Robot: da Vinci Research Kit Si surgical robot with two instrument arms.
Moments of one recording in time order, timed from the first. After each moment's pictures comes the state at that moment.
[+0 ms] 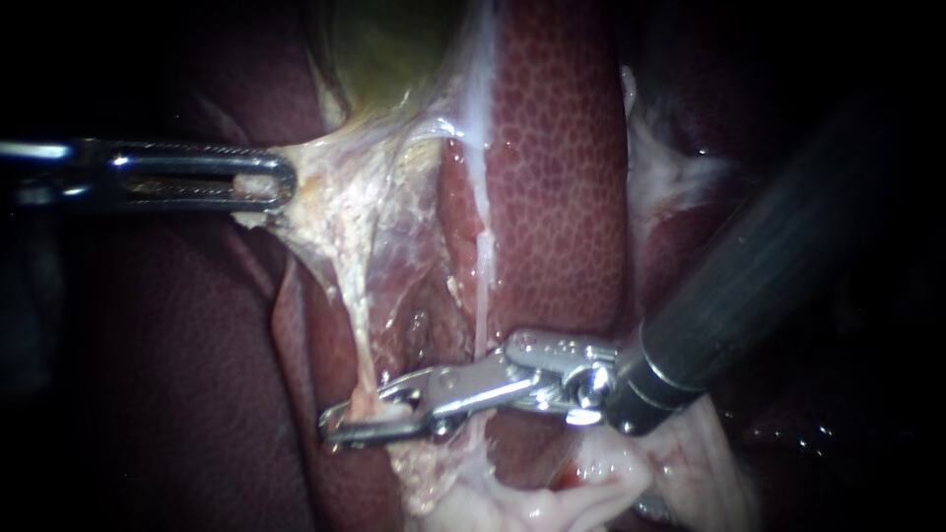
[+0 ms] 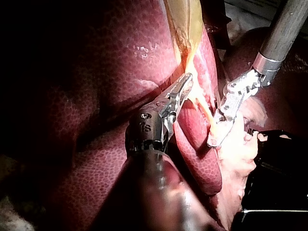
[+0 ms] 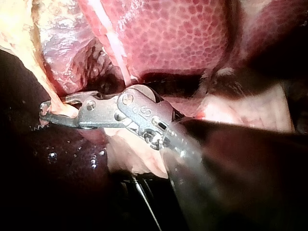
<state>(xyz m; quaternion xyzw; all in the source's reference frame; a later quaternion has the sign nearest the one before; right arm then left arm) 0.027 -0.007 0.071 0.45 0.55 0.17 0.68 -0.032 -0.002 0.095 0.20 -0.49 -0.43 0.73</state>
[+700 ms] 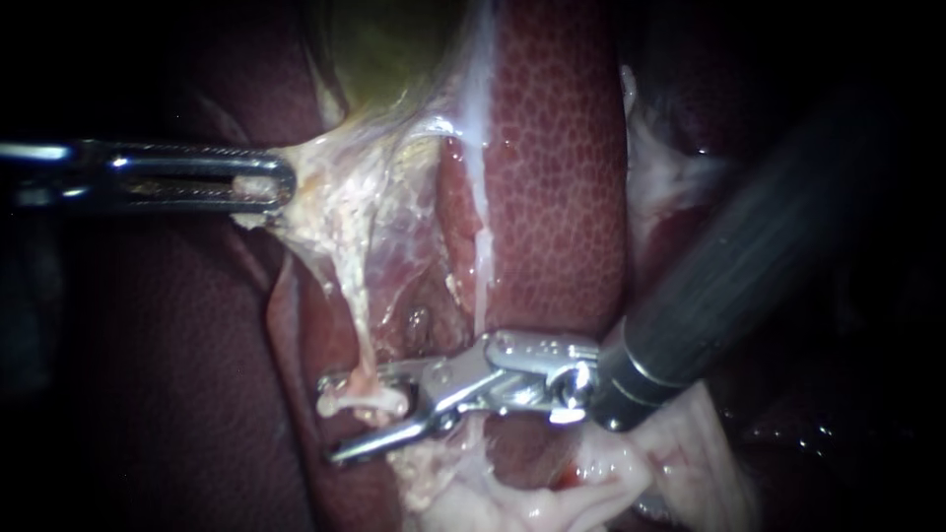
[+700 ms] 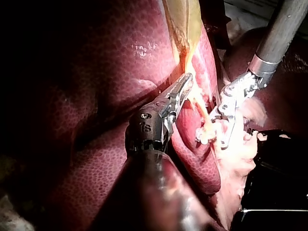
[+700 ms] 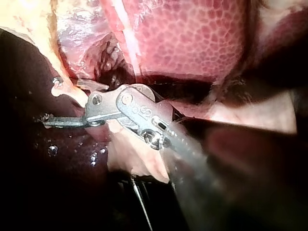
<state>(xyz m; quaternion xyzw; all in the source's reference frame) 0.029 -0.005 0.070 0.37 0.61 0.15 0.68 -0.032 -0.002 0.095 0.20 -0.49 -0.43 0.73</state>
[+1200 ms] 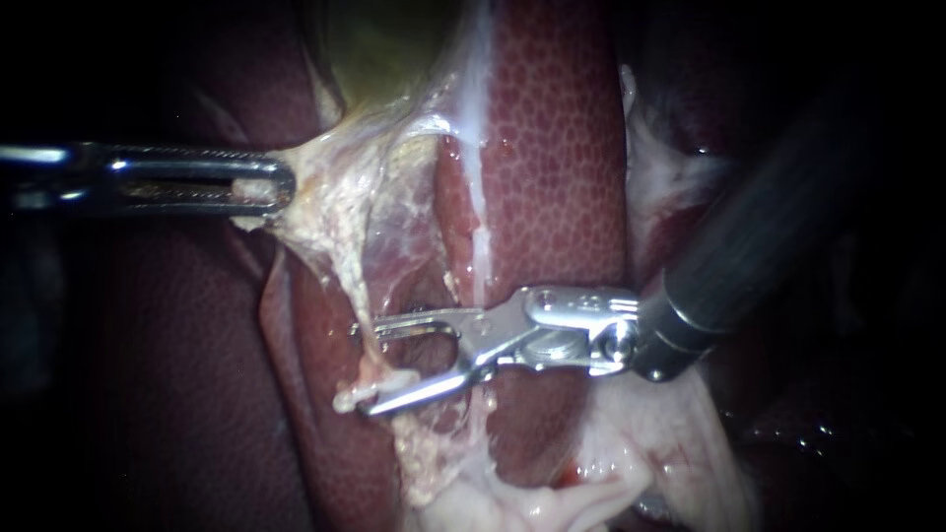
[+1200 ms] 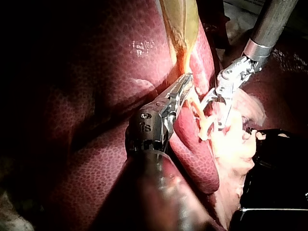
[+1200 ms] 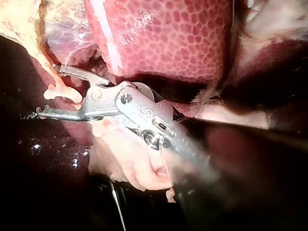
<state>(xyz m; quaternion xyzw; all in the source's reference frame) 0.024 -0.001 0.070 0.34 0.62 0.15 0.69 -0.032 -0.002 0.095 0.20 -0.49 -0.43 0.73</state>
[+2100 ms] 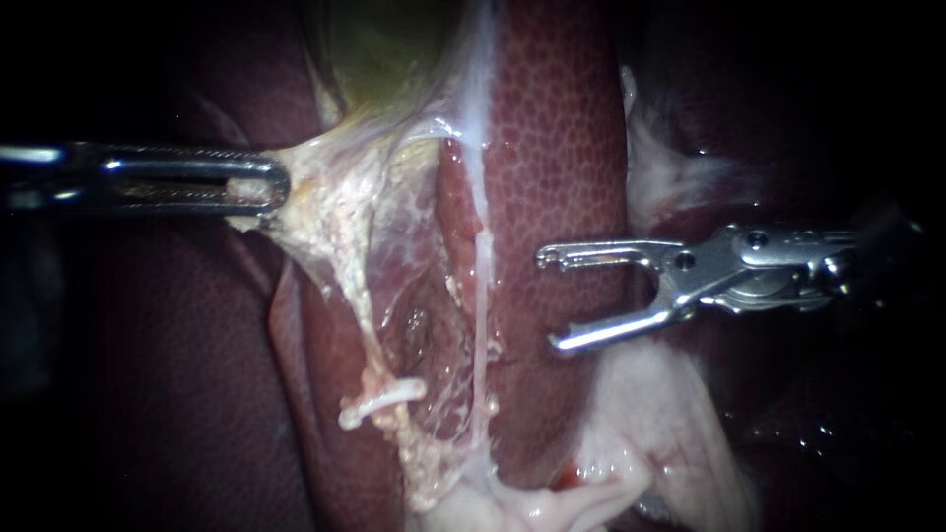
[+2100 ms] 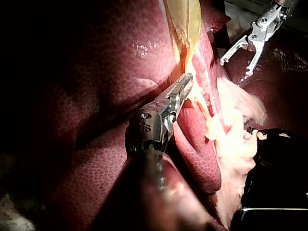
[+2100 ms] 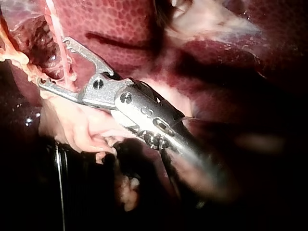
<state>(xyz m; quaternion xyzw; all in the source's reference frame) 0.008 0.005 0.060 0.28 0.62 0.13 0.72 -0.032 -0.002 0.095 0.20 -0.49 -0.43 0.73</state>
